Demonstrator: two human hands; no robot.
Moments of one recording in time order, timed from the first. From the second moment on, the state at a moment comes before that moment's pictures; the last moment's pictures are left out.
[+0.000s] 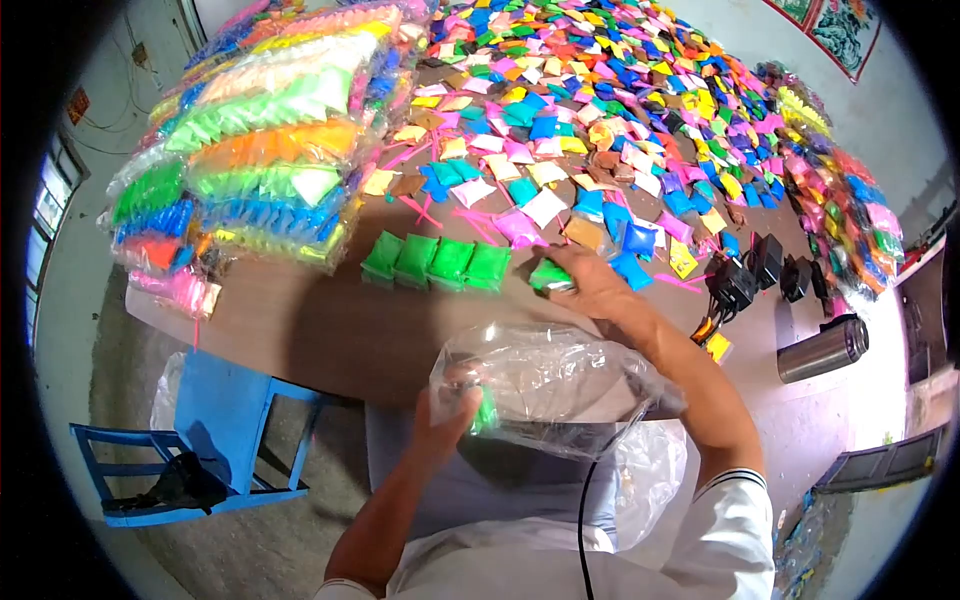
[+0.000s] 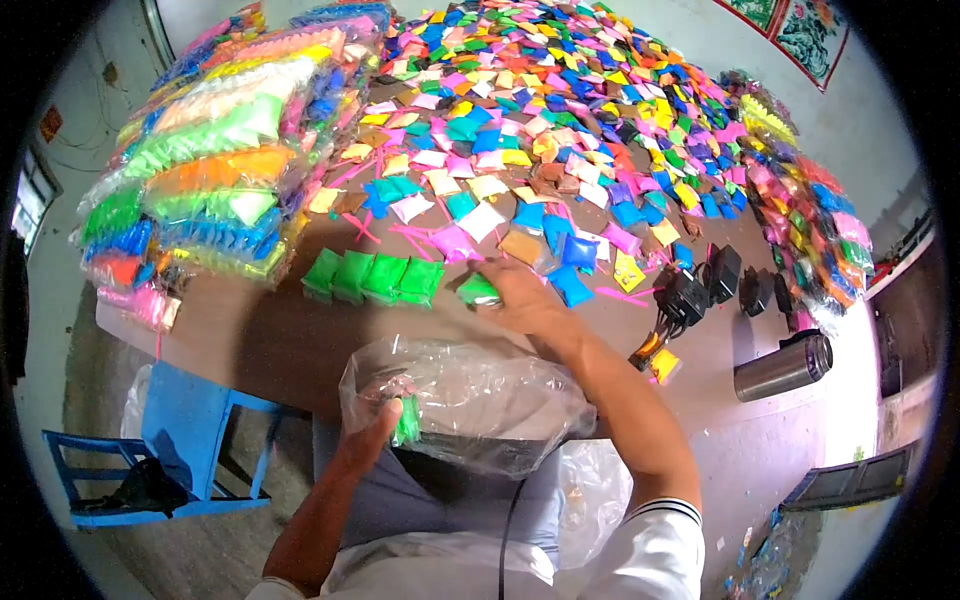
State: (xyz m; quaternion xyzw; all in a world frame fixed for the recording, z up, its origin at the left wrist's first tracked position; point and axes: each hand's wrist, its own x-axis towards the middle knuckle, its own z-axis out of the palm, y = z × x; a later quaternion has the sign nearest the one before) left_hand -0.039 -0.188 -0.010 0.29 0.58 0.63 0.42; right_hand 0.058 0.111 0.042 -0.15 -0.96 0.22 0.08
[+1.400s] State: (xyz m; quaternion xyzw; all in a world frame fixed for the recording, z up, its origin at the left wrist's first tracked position) left_hand -0.028 -0.179 -0.003 0.34 0.63 0.64 0.28; right_hand 0.104 -0.064 0.058 -0.39 -0.76 0.51 0.05
